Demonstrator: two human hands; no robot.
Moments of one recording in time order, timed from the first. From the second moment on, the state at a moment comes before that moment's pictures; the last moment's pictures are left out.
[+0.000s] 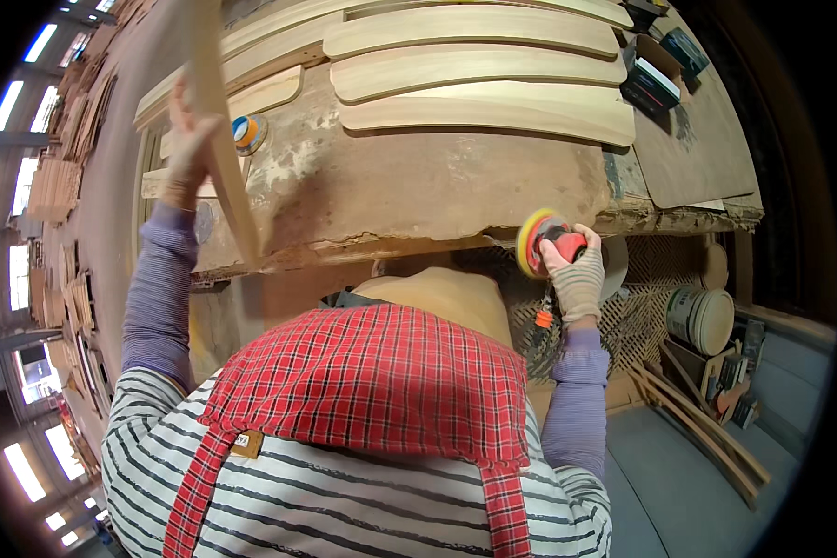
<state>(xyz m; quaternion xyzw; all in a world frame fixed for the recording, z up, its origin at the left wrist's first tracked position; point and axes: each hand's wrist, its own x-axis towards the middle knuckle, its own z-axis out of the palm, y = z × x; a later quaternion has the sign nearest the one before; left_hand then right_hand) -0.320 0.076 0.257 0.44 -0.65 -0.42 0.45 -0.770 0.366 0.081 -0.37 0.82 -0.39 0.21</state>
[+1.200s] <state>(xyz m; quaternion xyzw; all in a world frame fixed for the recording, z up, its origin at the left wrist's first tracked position) -0.230 0.134 0.009 0.55 -0.81 -0.14 0.15 -0.512 0.143 0.106 -0.51 0.82 -0.10 0.25</state>
